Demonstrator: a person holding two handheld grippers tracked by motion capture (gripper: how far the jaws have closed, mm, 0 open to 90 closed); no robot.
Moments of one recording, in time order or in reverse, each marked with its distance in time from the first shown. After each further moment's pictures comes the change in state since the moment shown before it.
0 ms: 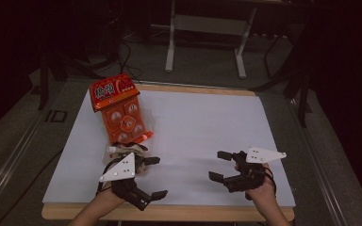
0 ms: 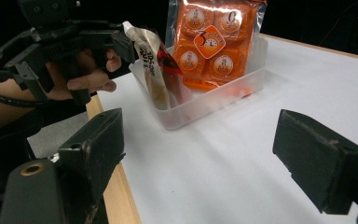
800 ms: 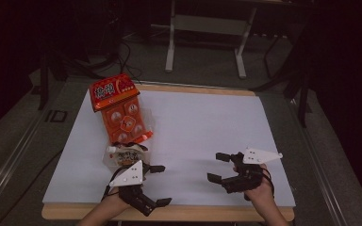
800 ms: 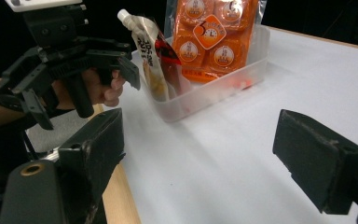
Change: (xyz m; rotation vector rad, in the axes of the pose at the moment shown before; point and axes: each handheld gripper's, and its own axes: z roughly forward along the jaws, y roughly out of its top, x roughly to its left) left arm -0.002 -0.032 0.020 0.062 -0.035 -0.018; right arm -0.002 -0.007 0.006 0.027 0.000 -0.005
